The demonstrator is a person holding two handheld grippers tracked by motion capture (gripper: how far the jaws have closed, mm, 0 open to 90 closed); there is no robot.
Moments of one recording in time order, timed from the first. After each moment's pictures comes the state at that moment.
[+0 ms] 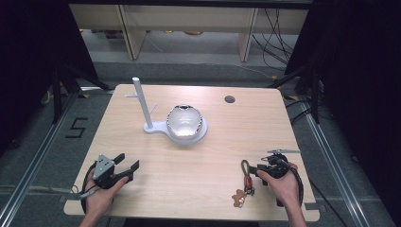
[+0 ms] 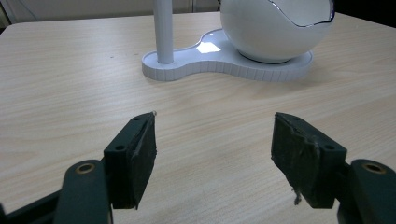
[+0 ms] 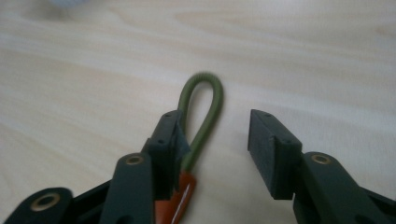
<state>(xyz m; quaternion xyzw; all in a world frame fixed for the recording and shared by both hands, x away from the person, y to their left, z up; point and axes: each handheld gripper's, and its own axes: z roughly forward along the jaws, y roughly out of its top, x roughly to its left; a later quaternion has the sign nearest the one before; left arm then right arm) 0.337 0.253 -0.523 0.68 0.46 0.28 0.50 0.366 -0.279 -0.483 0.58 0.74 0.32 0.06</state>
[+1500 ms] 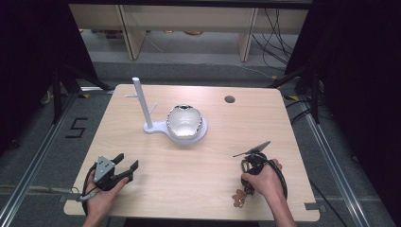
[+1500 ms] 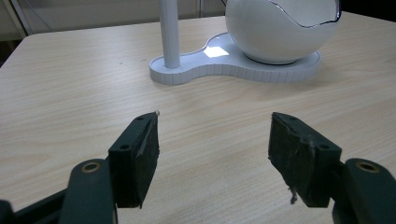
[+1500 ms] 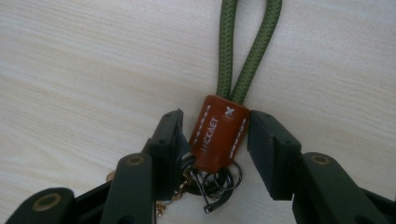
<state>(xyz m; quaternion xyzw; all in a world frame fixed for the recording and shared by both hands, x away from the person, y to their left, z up) 0.333 0.251 -0.523 0.67 0.46 0.30 0.50 0.379 -0.218 -0.473 0.62 0.78 0.09 0.01</state>
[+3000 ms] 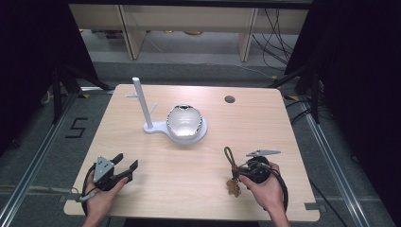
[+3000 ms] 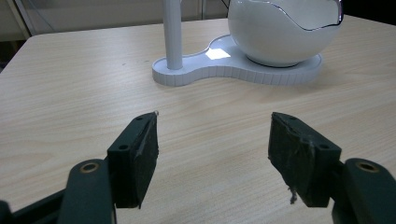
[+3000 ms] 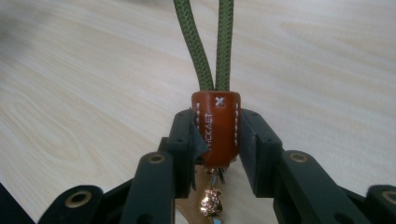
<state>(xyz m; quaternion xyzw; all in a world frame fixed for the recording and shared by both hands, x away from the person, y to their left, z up) 0.333 0.251 -0.523 0.67 0.46 0.30 0.50 0.345 -0.215 -0.458 0.53 0.78 0.33 0.06</state>
